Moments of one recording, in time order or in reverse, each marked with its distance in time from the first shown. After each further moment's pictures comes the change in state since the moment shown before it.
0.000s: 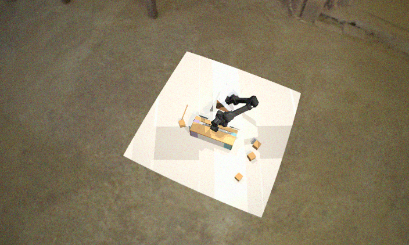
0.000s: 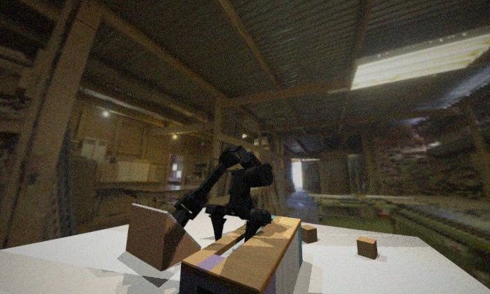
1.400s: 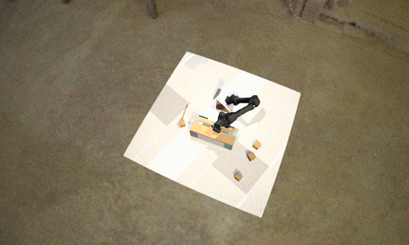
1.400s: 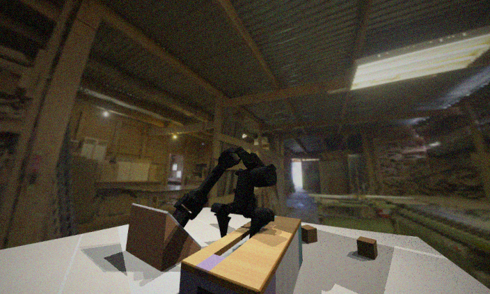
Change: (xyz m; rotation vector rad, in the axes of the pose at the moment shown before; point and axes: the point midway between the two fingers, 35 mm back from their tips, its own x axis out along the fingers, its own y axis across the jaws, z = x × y) arm -0.008 -0.002 0.022 -0.001 0.000 0.000
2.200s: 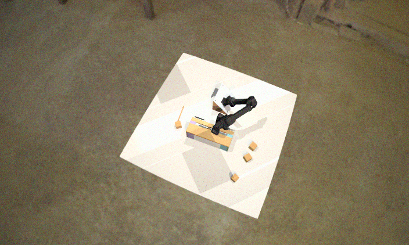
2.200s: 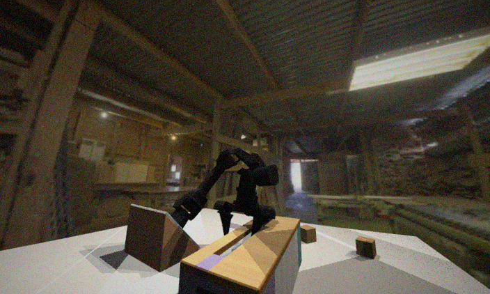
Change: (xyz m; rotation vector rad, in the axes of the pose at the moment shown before) arm -0.010 0.000 0.016 -0.009 0.010 0.017
